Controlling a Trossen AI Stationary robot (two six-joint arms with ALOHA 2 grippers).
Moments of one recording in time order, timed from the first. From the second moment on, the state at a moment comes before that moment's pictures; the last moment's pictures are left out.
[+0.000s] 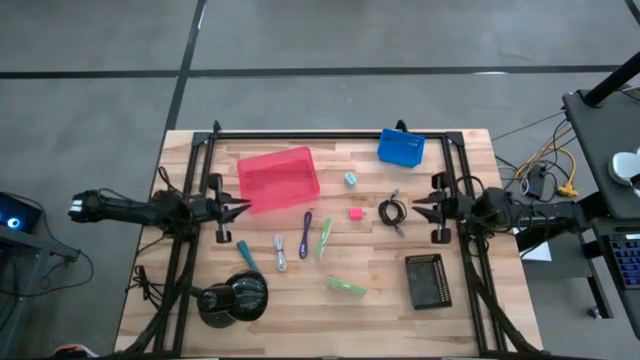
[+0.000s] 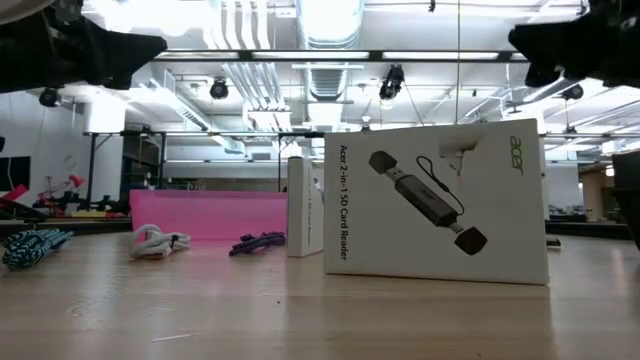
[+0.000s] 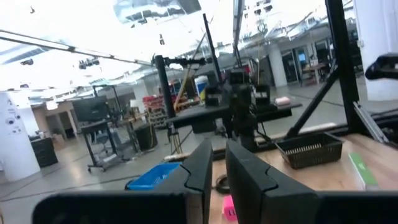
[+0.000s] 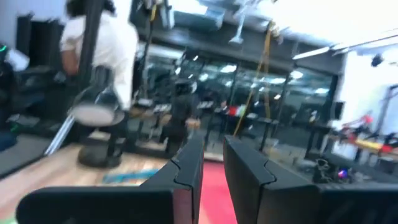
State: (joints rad) left arm -0.11 0.23 0.01 0.42 -0.22 0.30; right arm 0.01 0.09 0.01 0.36 0.03 -0.19
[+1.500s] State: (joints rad) left arm -0.11 0.42 0.01 0.65 -0.22 0.36; right arm 0.01 1.02 0.91 -0.71 0.21 0.14
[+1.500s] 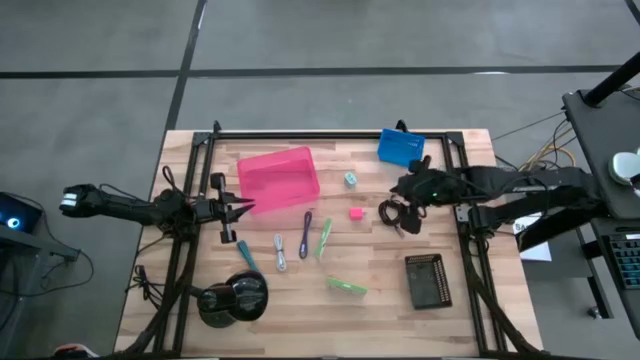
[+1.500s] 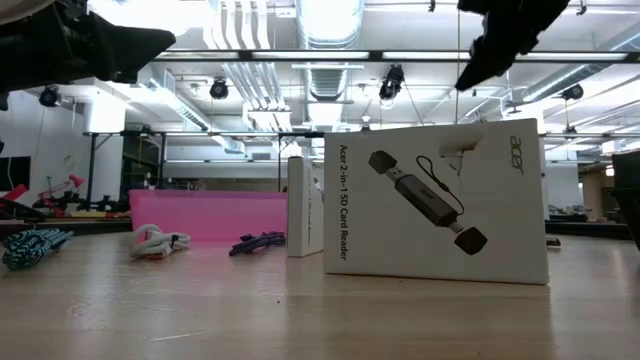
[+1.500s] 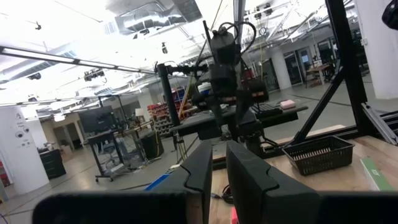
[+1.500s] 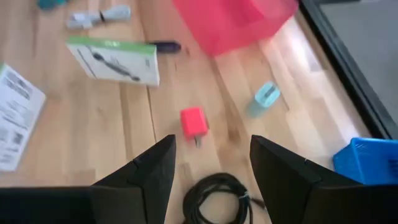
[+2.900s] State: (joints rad) left arm -0.11 0.42 0.01 0.65 -0.22 0.36; right arm -0.10 1.53 0.80 -0.71 0.13 0.30
